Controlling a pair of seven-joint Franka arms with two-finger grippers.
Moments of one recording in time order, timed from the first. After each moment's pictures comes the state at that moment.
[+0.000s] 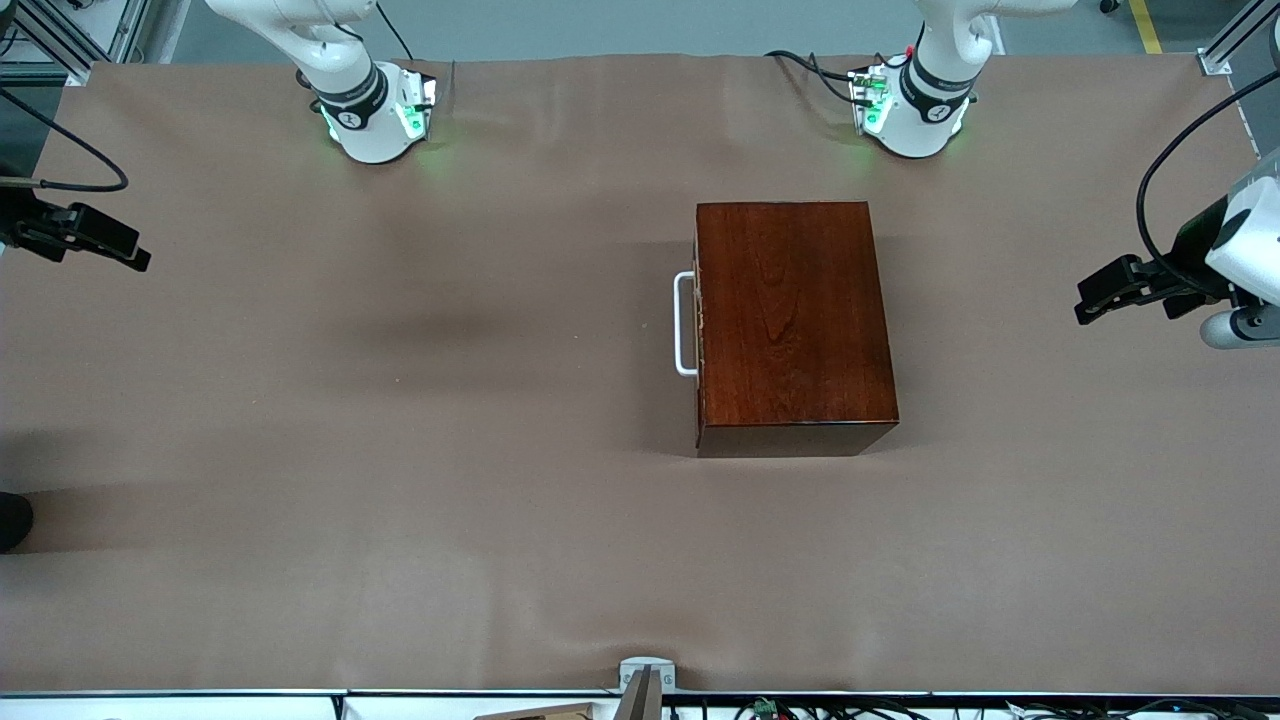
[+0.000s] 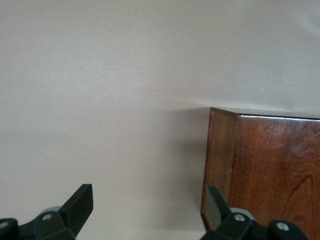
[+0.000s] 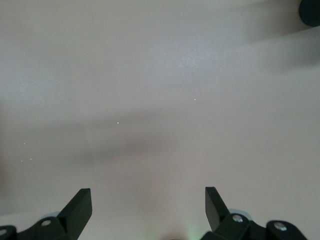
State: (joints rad) left arm -0.11 0.10 0.06 -1.49 -0.02 1.62 -0.12; right arm -0.04 -0.02 -0.03 -1.58 0.01 1.50 0.07
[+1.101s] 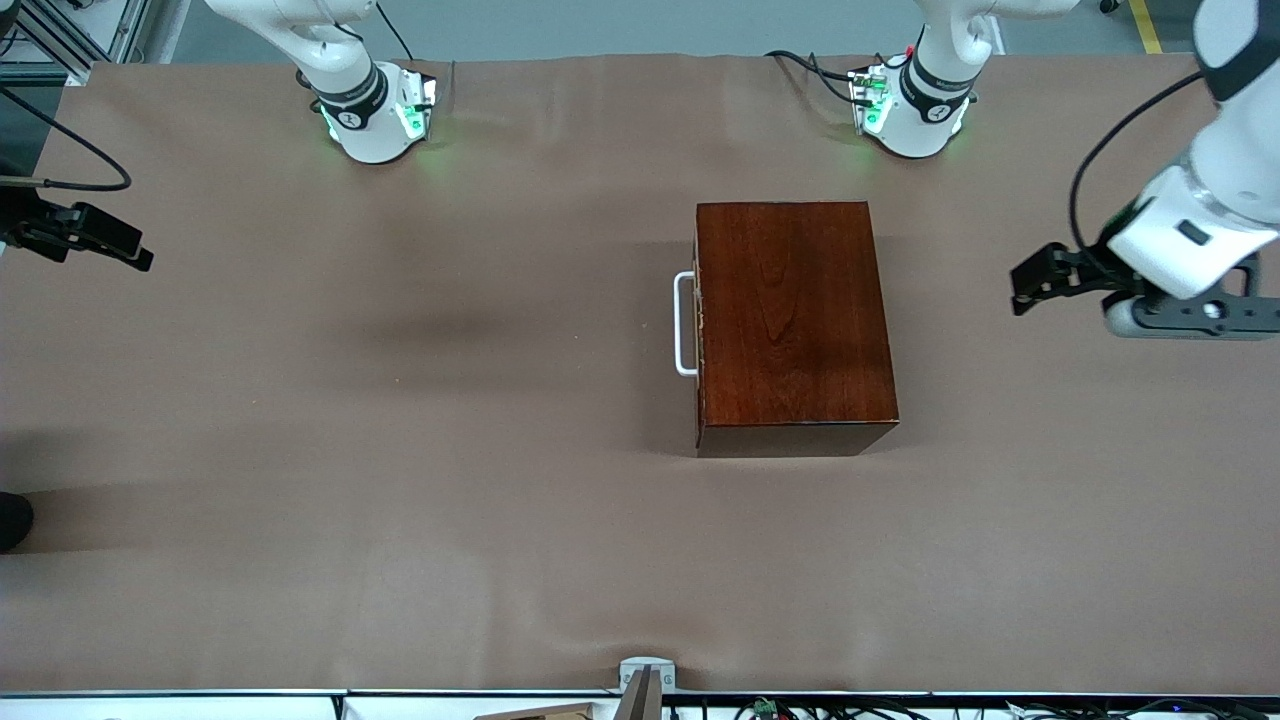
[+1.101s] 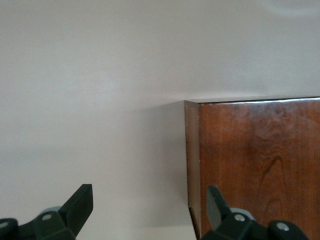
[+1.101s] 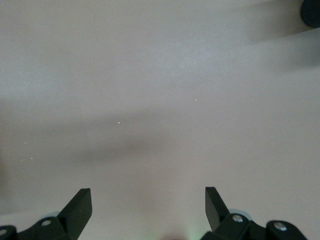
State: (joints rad) left arm -0.20 0.11 0.01 -1.48 -0.02 1.62 -0.13; right arm -0.03 -0.02 -0.03 -1.58 0.01 1.50 0.07
